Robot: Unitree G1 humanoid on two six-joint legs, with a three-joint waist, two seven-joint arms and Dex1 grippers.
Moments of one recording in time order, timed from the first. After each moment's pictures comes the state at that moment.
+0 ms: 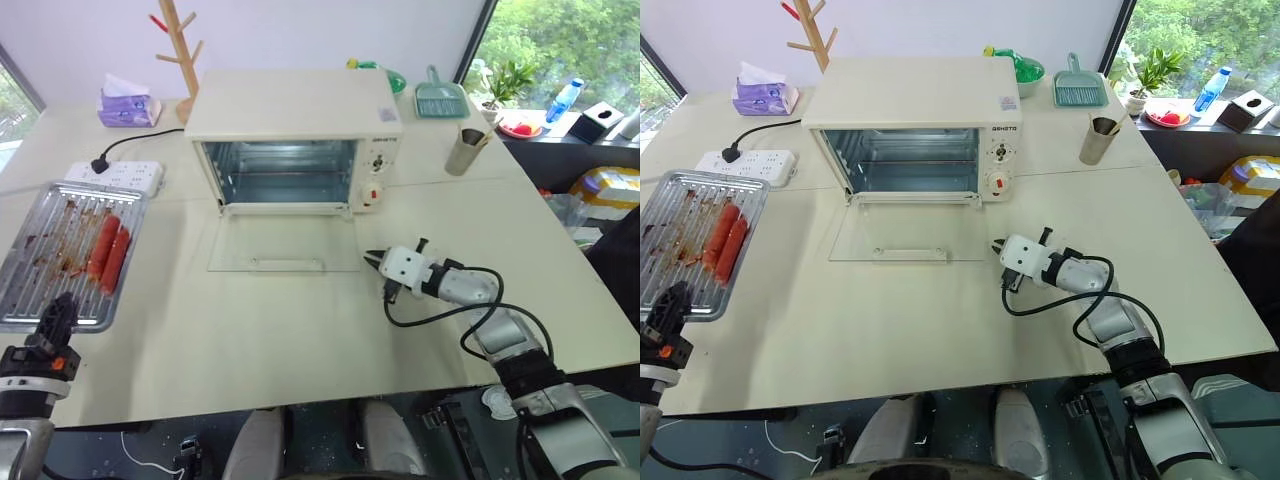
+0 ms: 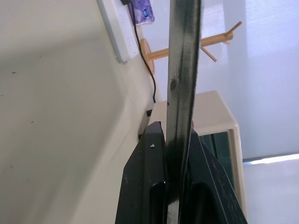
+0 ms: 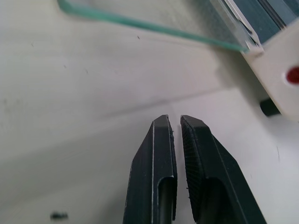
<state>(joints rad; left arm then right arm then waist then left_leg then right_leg) 0.44 0.33 0.82 -0.35 -1.95 0.56 0.02 -0.41 -0.49 0.23 0.28 -0.18 -0.20 0.64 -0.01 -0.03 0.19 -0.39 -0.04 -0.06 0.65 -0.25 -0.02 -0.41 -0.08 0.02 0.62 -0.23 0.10</state>
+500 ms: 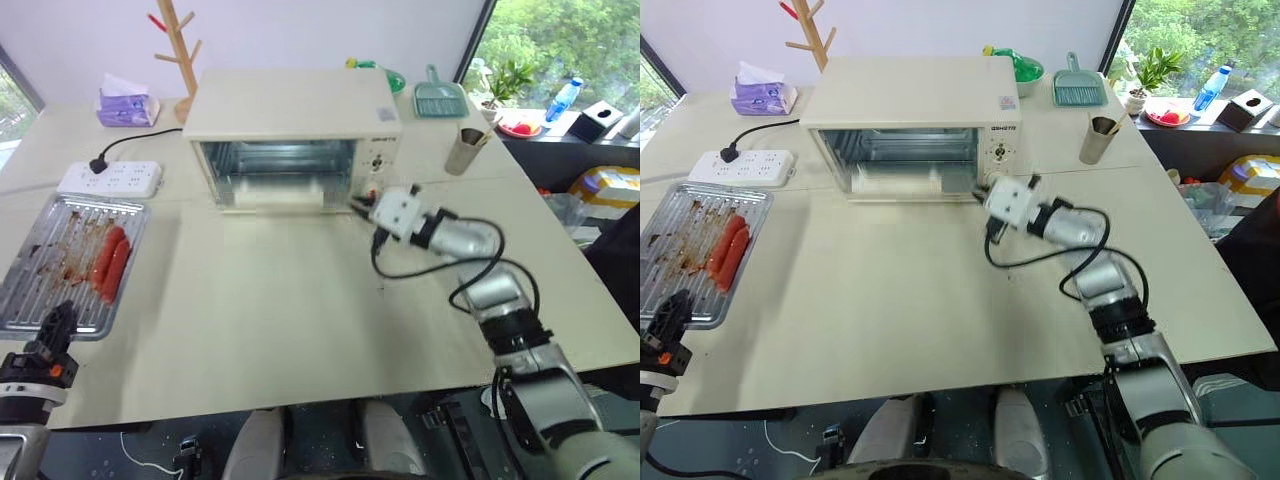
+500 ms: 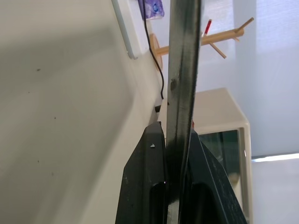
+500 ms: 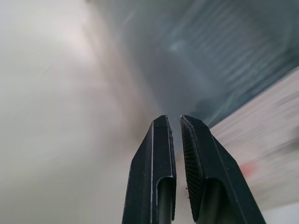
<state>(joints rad) 0.46 0.36 0.81 -0.27 -1.95 0.61 -0.04 -0.65 -0.45 0.15 0.18 -0.07 -0.07 0.69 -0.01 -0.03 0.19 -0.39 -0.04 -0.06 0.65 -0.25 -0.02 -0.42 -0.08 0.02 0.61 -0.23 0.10</state>
